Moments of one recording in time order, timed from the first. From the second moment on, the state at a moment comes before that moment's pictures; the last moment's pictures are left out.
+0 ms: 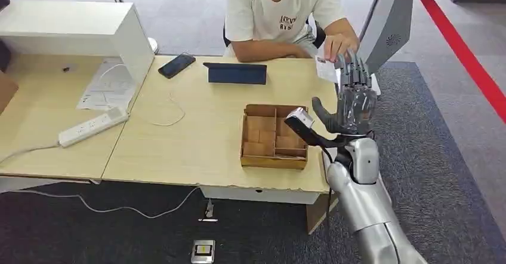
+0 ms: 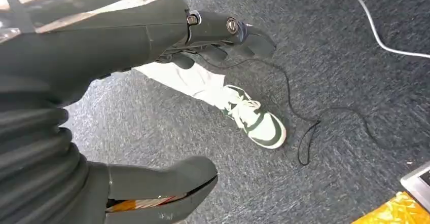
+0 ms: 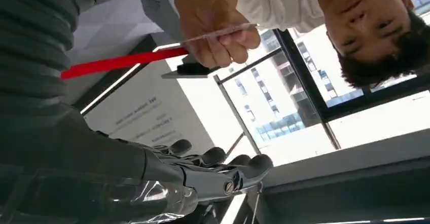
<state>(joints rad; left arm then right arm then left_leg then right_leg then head) -0.14 0.09 -0.13 -0.17 -0.48 0.43 -0.07 -0.62 0.05 0.25 -0.91 1.23 -0.66 -0.14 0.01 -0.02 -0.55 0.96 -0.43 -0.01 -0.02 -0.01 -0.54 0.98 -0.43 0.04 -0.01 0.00</state>
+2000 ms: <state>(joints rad) -0.10 0.11 -0.14 -0.17 -0.53 0.29 -0.03 -0.45 -0.13 0.23 -1.03 1.06 -0.19 -0.15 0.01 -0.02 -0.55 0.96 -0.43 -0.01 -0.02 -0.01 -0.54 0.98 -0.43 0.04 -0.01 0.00</state>
